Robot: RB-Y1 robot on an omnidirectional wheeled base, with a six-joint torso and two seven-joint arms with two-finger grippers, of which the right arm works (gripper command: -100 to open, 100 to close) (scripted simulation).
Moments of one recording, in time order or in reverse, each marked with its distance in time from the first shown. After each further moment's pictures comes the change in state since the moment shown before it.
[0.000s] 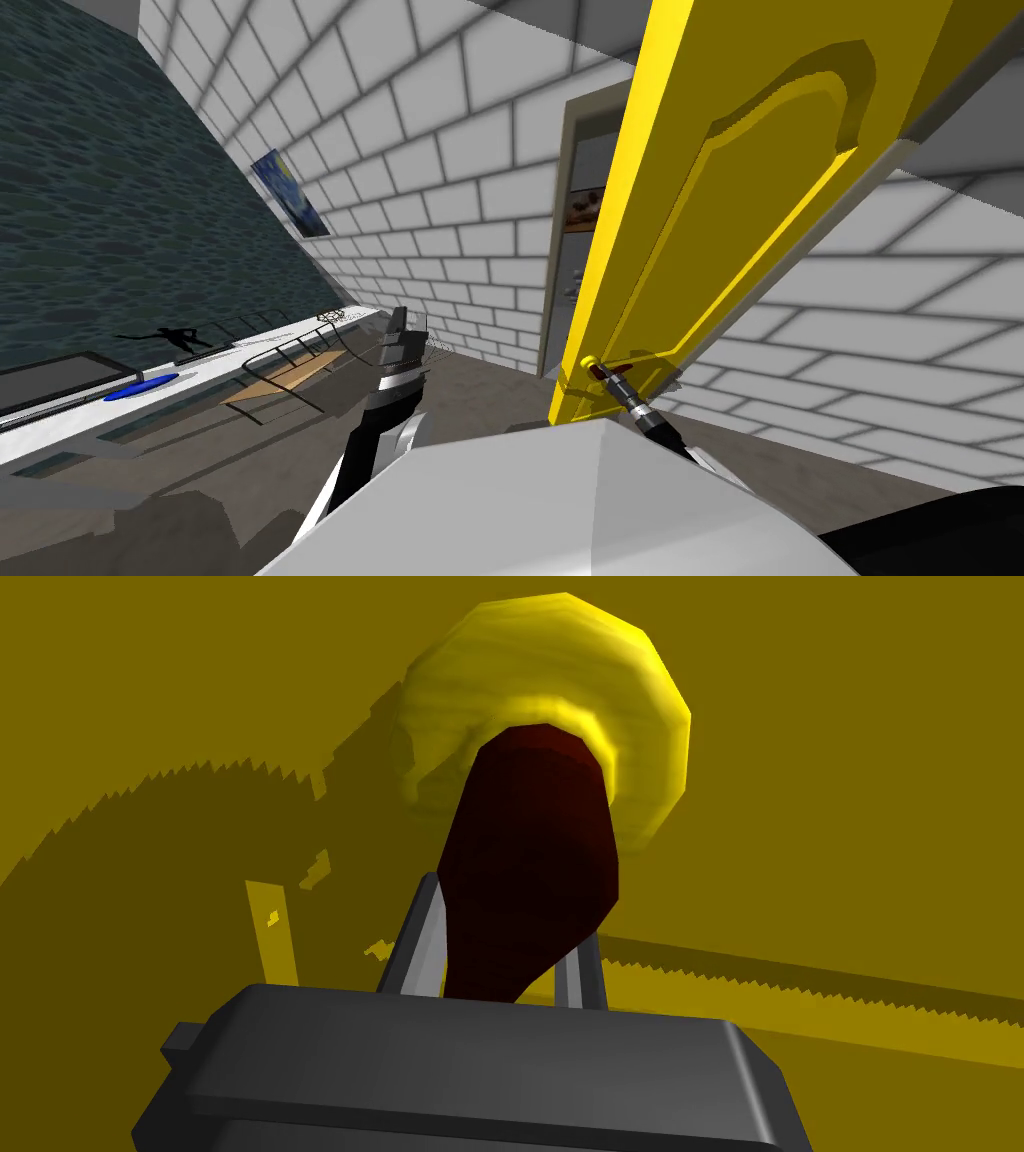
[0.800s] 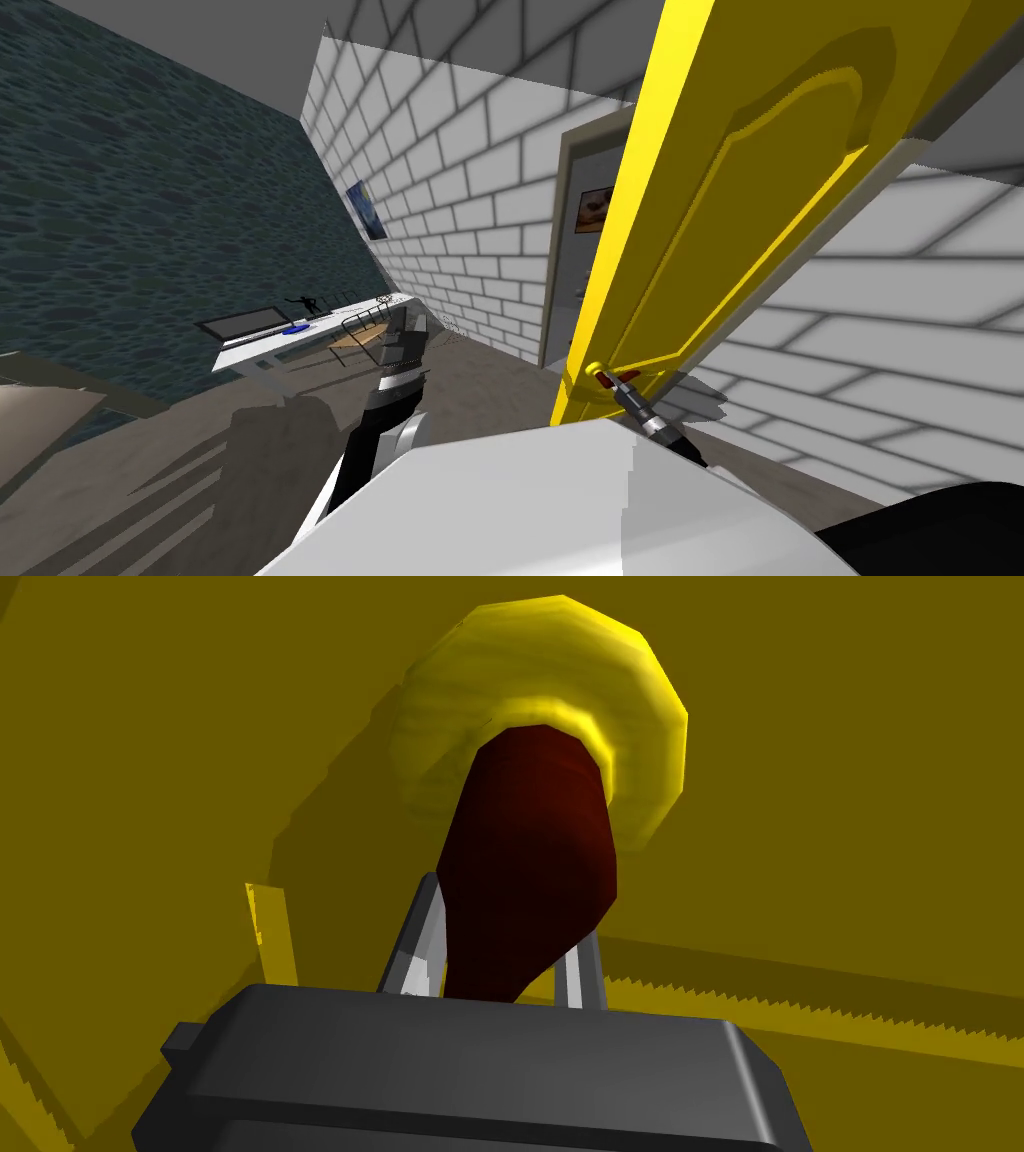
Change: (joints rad) arm 0.038 -0.019 -0.007 0.044 0.017 -0.098 -0.022
